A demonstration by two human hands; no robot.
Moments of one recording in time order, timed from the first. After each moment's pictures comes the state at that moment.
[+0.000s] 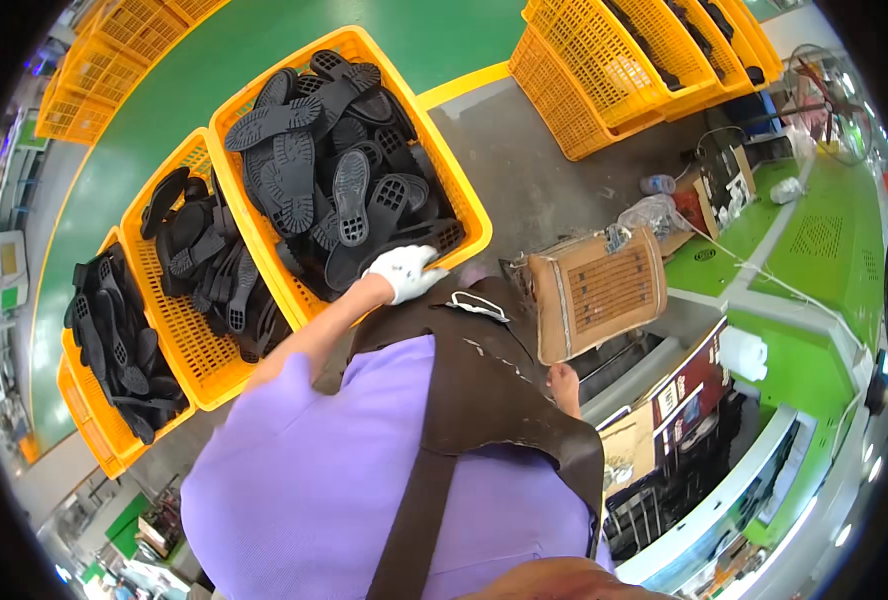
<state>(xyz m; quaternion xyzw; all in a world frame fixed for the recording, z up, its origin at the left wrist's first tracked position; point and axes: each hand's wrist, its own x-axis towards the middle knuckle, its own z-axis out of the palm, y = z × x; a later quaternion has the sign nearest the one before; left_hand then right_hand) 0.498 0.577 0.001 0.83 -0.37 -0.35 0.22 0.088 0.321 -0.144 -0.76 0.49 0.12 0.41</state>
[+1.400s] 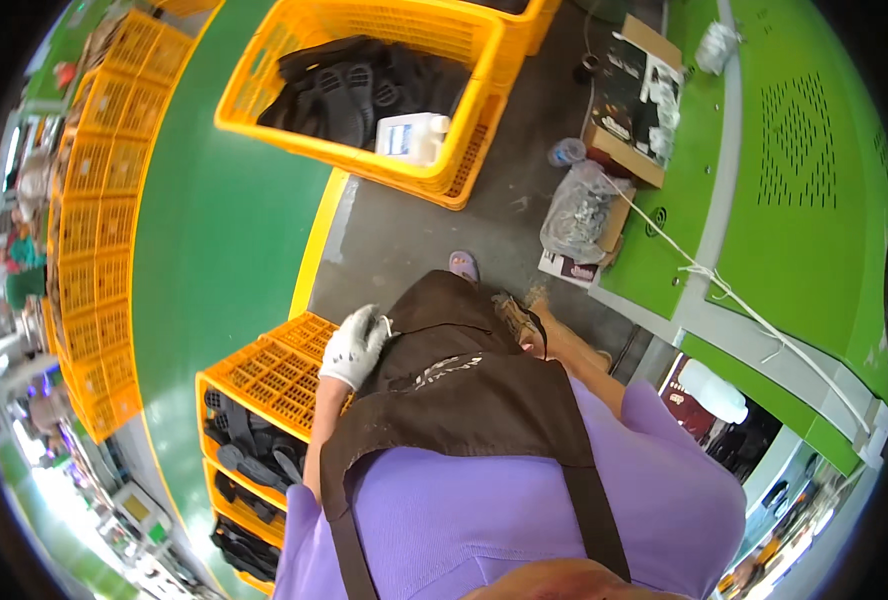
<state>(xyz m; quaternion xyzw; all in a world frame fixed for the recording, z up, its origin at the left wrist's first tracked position) 0.657 -0.003 0.050 0.84 -0.40 -0.31 0.21 0.288 -0.169 -0.191 -0.61 0.55 0.16 0.55</state>
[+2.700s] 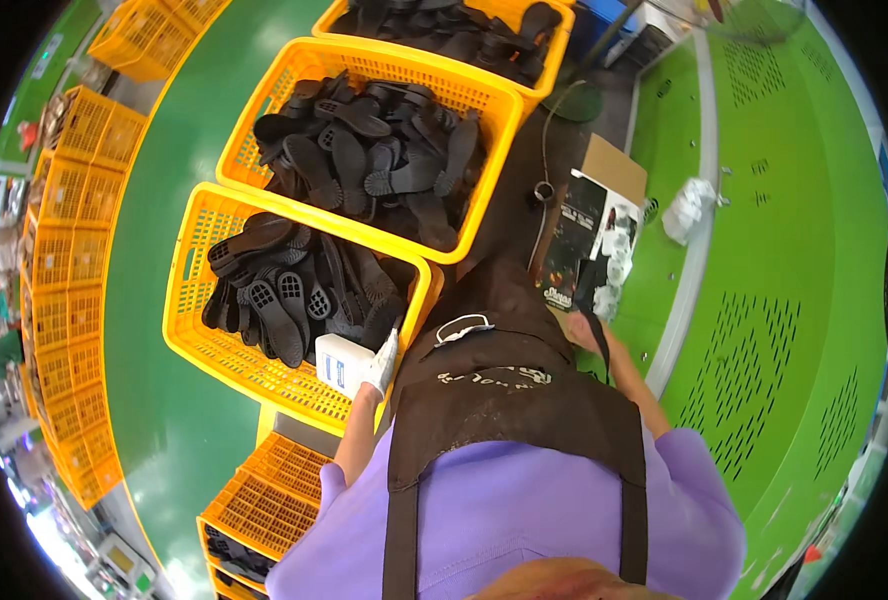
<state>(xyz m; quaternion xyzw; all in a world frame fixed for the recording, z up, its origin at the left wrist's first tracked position) 0.771 -0.476 -0.124 0.70 -0.12 -0.57 0.41 0.392 -0.786 -0.127 -0.89 0.30 0.13 0.31</state>
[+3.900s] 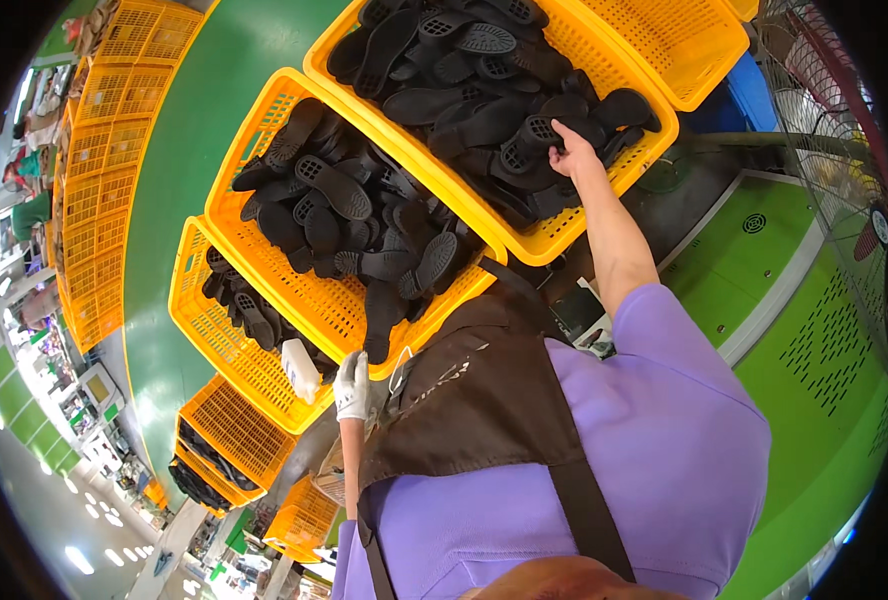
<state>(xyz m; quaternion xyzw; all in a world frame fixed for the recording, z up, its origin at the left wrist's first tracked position) 0.785 -0.833 0.015 0.91 0.09 -0.26 0.32 0.888 -1.374 -0.188 -0.13 0.69 0.00 0.72</state>
